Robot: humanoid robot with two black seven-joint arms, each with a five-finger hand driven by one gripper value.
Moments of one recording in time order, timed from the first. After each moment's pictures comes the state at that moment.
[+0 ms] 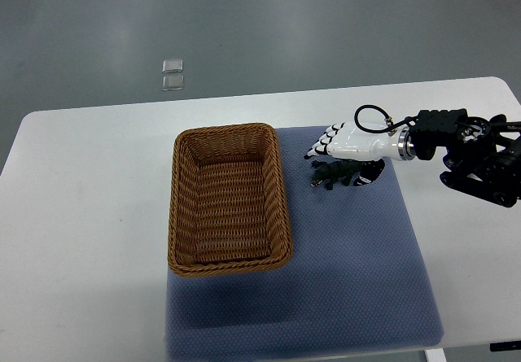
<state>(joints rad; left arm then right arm) -0.01 0.00 -0.05 -0.15 0.06 0.11 0.01 1.14 -0.40 -0.25 0.82 -1.62 -0.19 0.43</state>
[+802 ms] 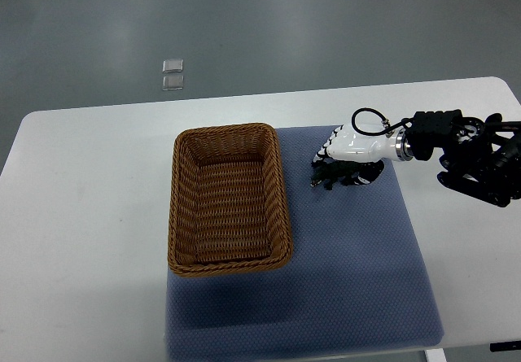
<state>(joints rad) -0.01 0.00 -0.05 -0.15 0.06 0.11 0.01 1.13 -0.36 -0.27 0.76 -1.64 -0.19 0.44</state>
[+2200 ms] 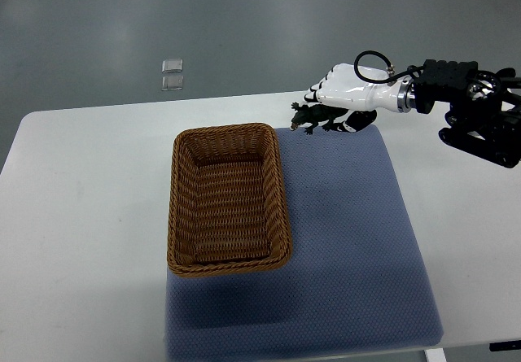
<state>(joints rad) -0.01 0.00 -0.05 -0.15 0.06 0.11 0.01 1.29 -0.42 -0.18 0.87 -1.63 -0.28 0.46</state>
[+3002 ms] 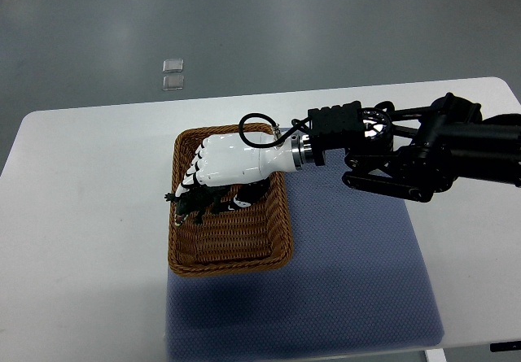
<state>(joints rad) -0.01 0.00 -0.05 -0.15 0.06 0.11 0.01 1.27 -0.16 -0.17 1.01 -1.63 -0.27 0.58</state>
